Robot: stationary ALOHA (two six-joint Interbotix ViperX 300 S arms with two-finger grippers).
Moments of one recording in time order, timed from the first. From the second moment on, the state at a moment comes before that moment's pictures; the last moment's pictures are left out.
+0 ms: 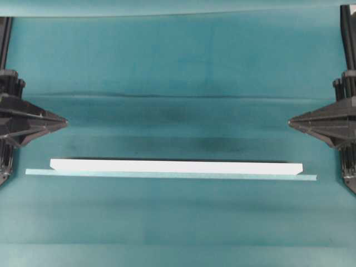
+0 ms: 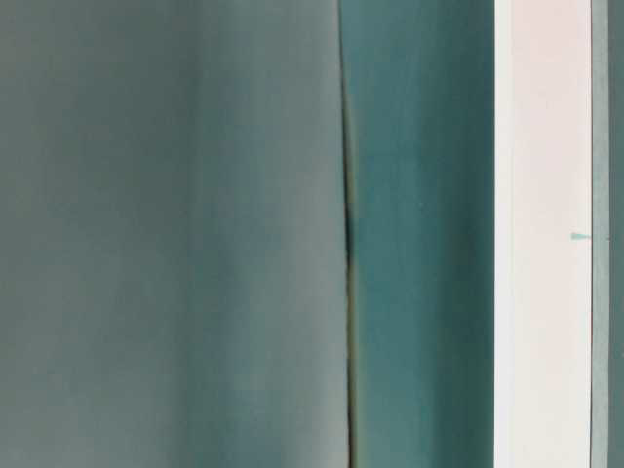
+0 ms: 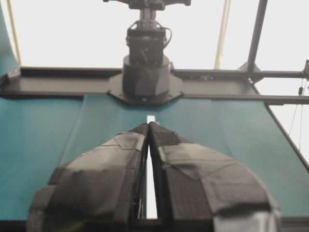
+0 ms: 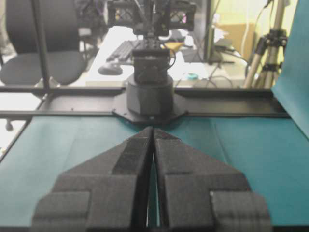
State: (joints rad) left arm 0.00 -0.97 1.17 0.00 -0.29 0.00; right arm 0.00 -0.97 1.16 0.00 -0.29 0.01
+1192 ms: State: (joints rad) left arm 0.01 -0.50 0.72 0.02 0.50 -0.09; right arm -0.06 -0.50 0.68 0.09 0.75 0.13
